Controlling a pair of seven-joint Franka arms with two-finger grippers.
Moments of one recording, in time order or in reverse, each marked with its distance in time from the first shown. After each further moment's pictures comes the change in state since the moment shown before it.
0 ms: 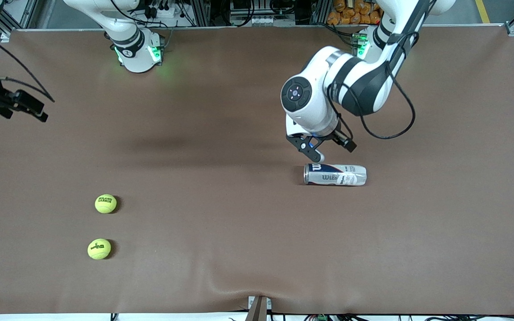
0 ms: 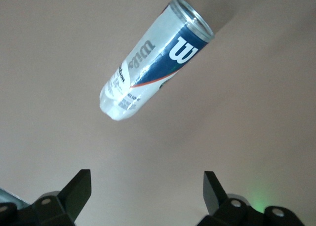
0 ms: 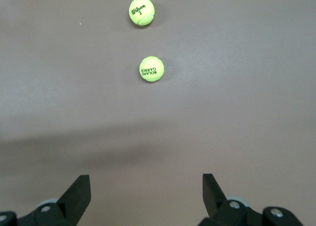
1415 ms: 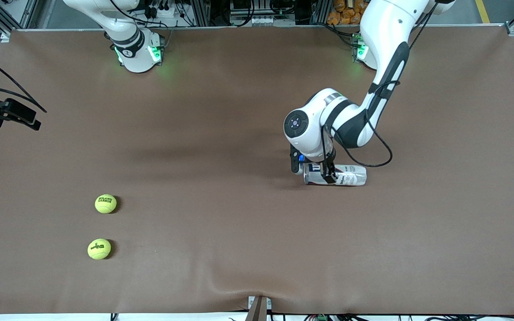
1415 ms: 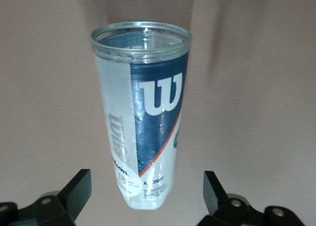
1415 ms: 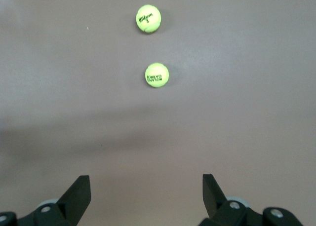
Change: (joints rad) left arm 0.040 0.167 -0.002 -0.085 0.158 0.304 0.565; right arm 0.016 0.213 0.000 0.324 0.000 -0.184 0.000
